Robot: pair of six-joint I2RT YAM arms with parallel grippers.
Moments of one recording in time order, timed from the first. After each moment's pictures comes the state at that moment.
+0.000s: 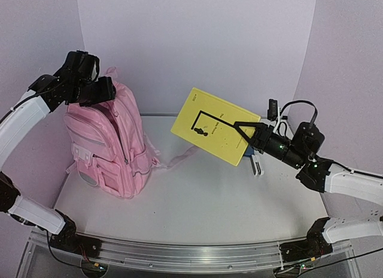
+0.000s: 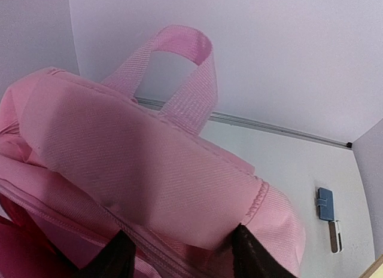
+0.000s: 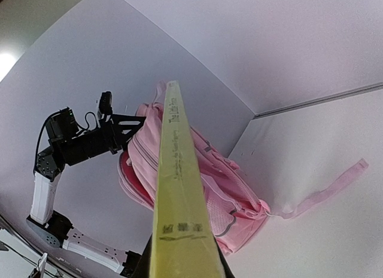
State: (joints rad) left arm -0.51 1.33 1.58 -0.79 -0.34 -0.47; right arm 0.71 1.07 0.64 0.54 -0.24 0.85
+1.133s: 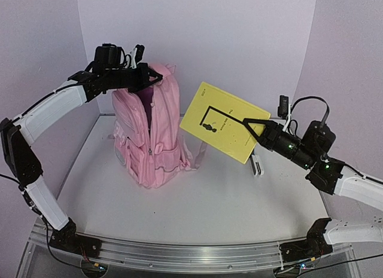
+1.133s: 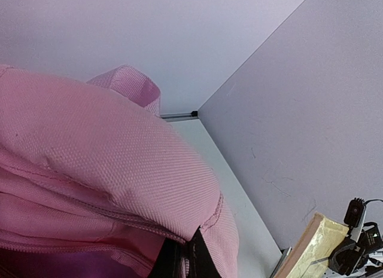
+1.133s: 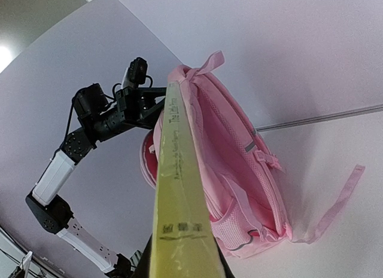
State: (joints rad) left arm -0.51 1.65 1.72 -0.33 0.39 -0.54; right arm 0.71 0.95 0.66 0.41 -0.18 0.76
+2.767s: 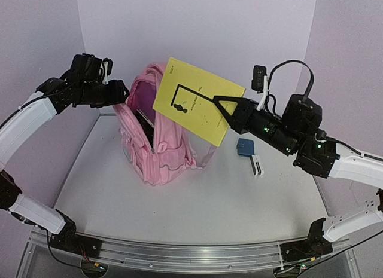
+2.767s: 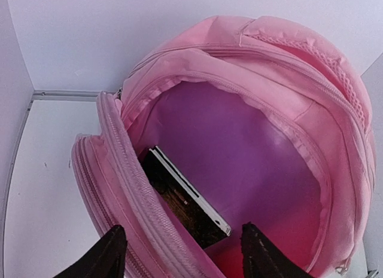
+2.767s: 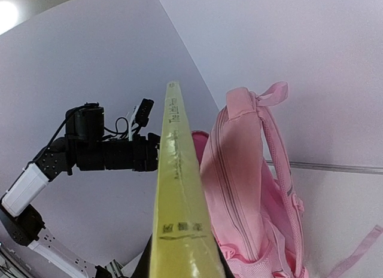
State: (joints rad) left arm -0.52 1.37 1.55 -0.69 -0.15 -0.42; right arm 1.04 1.16 1.05 0.25 0.16 0.46
